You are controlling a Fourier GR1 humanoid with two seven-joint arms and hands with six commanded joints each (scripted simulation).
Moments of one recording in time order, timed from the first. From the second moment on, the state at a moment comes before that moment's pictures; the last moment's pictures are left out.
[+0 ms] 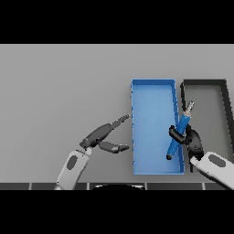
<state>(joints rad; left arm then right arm) -0.16 -0.02 -0.38 -1.62 -0.19 -0.41 0.12 -0.39 -1.15 0.97 -1.84 -0.86 -0.84 0.61</state>
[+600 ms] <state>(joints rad) -0.16 -0.03 -0.39 -1.63 -0.20 -0.41 0.13 -0.50 -1.15 1.07 -1.80 -0.89 -0.83 0.61</state>
